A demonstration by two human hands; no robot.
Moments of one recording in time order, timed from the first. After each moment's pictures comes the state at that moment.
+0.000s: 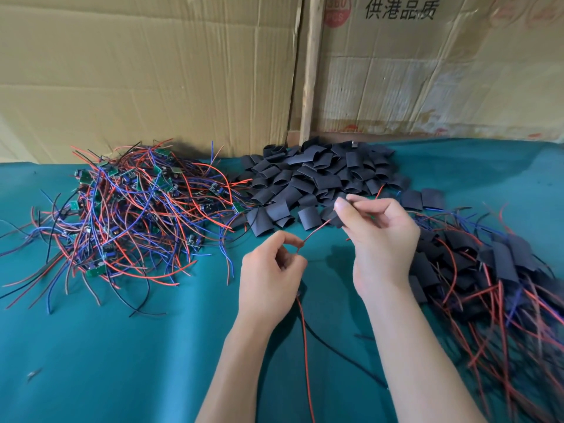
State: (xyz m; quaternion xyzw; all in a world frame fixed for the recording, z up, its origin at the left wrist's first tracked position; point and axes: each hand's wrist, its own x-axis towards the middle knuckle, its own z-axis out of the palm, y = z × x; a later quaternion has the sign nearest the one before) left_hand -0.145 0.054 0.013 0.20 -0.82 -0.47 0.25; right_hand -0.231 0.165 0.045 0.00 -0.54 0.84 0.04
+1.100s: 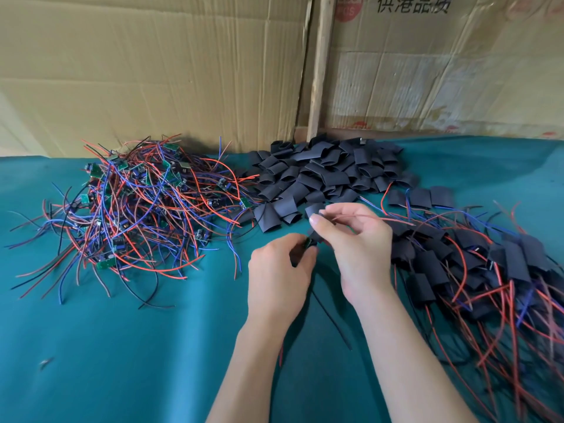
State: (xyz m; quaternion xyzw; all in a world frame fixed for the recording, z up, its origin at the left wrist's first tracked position) left_hand -0.142 0.060 0.017 0.21 -0.84 -0.41 0.27; right_hand -0.219 0.148 0.033 0.07 -0.60 0.79 -0.04
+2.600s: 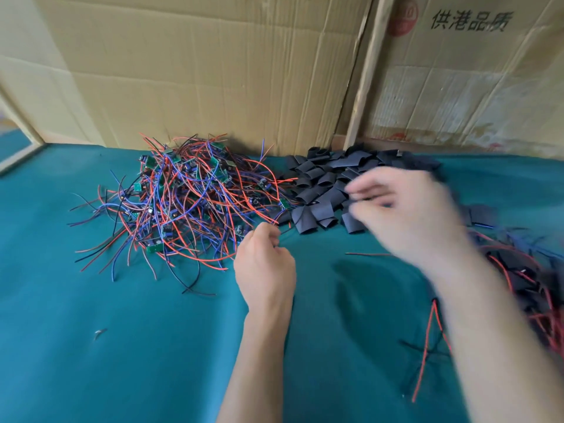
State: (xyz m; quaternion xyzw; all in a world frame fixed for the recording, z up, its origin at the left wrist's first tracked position) left_hand -0.128 0.011 0.017 0.42 -0.79 -0.33 0.31; right_hand -0.208 0.155 0.126 0.27 -0.89 0.38 0.02
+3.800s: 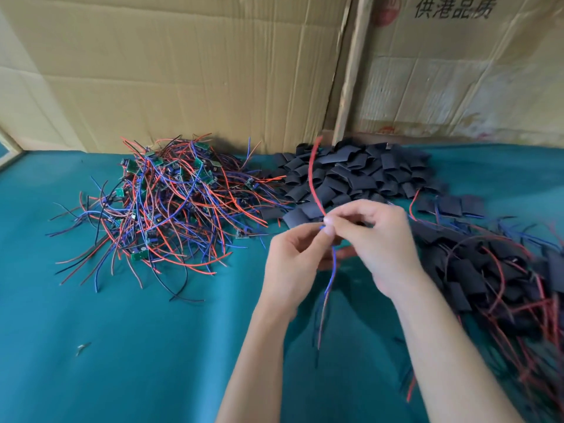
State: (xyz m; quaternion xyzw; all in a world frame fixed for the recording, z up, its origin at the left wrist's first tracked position) left_hand -0.140 0.040 0.027 0.13 -0.63 -0.74 0.19; right_hand -0.220 0.144 0.056 0.20 -0.73 0.65 -0.09
